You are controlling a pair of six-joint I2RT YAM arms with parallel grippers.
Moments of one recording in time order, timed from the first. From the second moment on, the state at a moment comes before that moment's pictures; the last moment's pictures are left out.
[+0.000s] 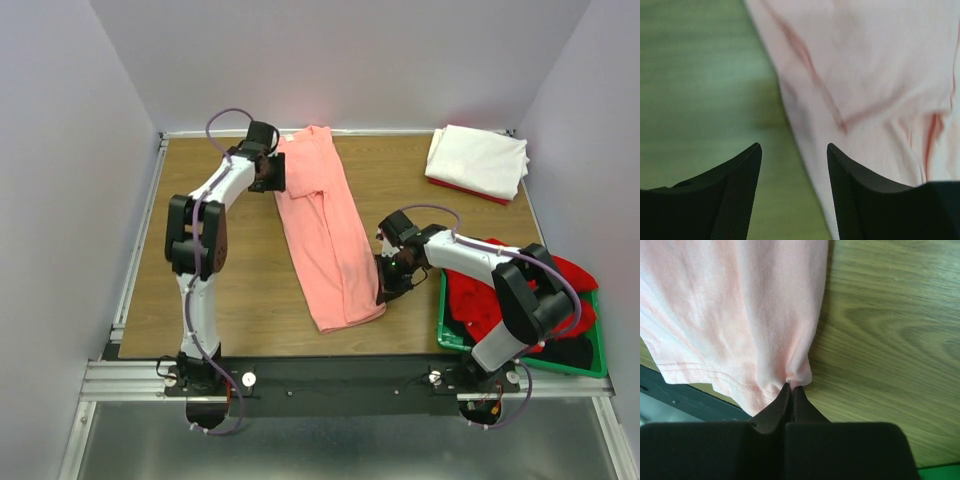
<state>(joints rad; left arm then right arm) -0.23 2.21 1.84 -0.58 0.00 -0.21 0.58 1.61 0.90 -0.64 -0.31 0.46</state>
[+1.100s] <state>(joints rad) -0.88 1.45 0.72 -0.46 0.29 -0.71 0.58 1.61 0.92 -0.67 -0.22 0.51</state>
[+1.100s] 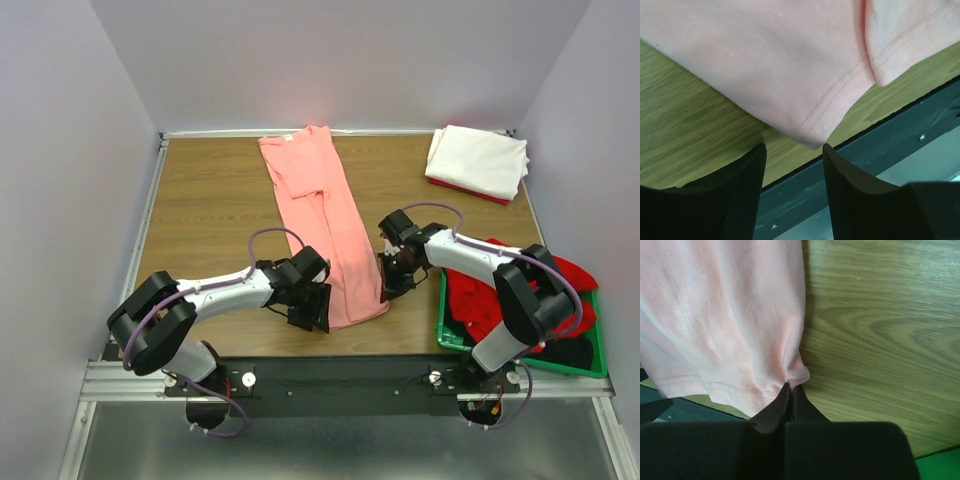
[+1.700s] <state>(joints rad) -0.88 1.36 0.72 -0.42 0.24 -0.78 0.58 1.60 0.88 -0.67 -0.22 0.51</state>
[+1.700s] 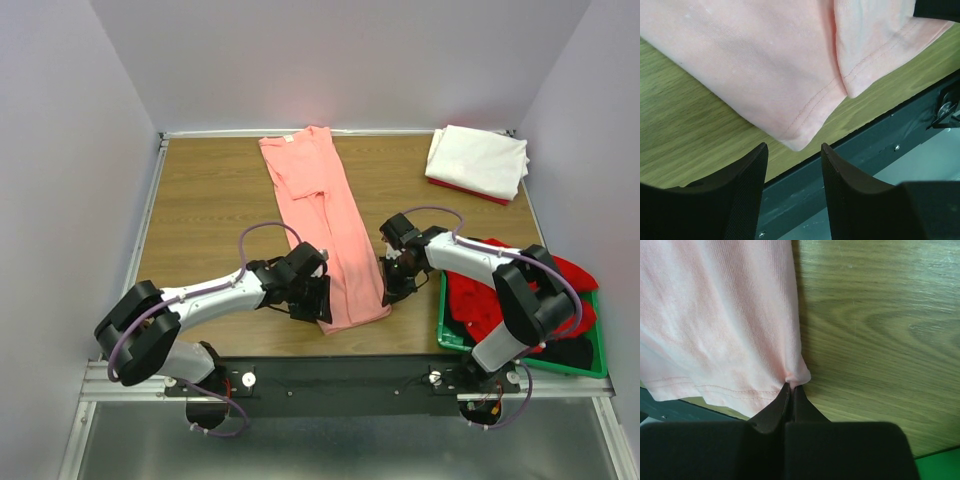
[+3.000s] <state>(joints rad) -0.88 1.48 0.67 -0.30 0.30 -0.75 0.58 1.57 0.85 -0.65 -0.22 0.53</state>
